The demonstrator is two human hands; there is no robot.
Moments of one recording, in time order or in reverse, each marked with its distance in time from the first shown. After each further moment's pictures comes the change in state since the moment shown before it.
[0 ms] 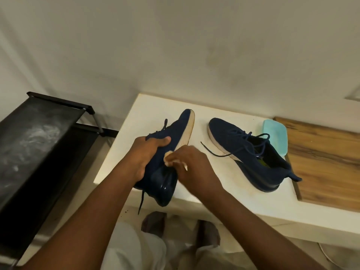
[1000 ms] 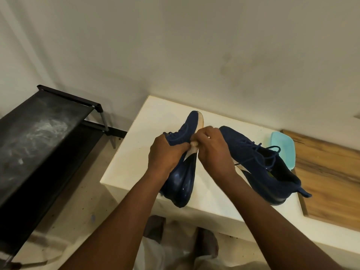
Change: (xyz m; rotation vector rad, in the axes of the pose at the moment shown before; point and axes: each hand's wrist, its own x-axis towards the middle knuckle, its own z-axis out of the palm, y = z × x) left_hand 0.020 -0.011 0.025 0.238 0.119 0.300; right_hand 0.046 0.056 0.006 -0.307 0.198 -0.016
